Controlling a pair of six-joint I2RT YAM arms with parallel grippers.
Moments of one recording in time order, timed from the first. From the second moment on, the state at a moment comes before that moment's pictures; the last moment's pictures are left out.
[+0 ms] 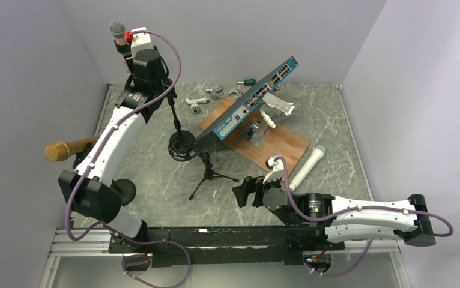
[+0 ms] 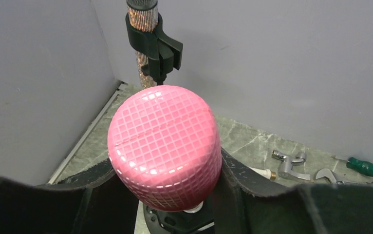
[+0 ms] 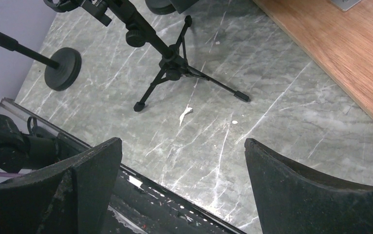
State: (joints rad) left arm -0.33 1.53 1.61 -0.24 -0.71 -0.19; right arm 1.43 0.80 0.63 -0.34 0.76 0.83
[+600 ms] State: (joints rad) left arm -0.53 1.45 1.82 -0.14 -0.77 0.11; right arm 1.43 0.82 0.63 -0.35 0.76 0.83
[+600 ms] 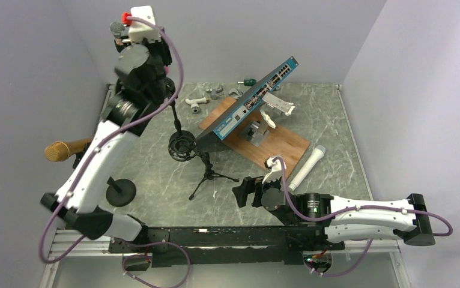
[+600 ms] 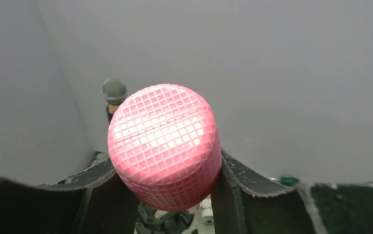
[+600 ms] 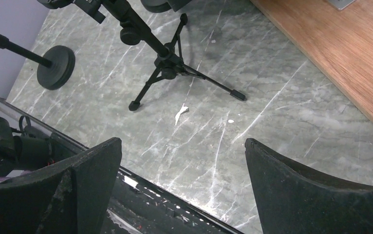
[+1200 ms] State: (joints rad) left arm -0.55 1.08 1.69 -0.49 0.34 -0.26; right arm 1.42 0.65 0.74 -0.33 0.58 0.71
